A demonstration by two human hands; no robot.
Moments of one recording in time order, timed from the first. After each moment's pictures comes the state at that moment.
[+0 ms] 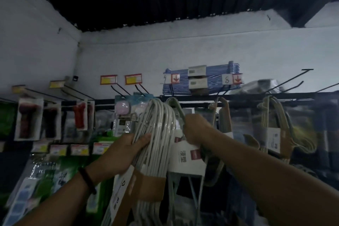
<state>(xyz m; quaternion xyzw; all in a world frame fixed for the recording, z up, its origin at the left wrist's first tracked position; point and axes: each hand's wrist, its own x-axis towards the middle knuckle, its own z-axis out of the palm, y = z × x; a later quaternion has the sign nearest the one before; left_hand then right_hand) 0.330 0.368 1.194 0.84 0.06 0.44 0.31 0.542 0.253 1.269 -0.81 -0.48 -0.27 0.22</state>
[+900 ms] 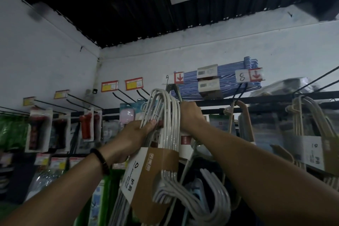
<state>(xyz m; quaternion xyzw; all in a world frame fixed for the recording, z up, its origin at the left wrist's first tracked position) 0.396 0.408 1.257 0.80 0.12 0.48 0.33 0.590 0.354 1.326 -0.72 -0.49 -0.33 0.36</state>
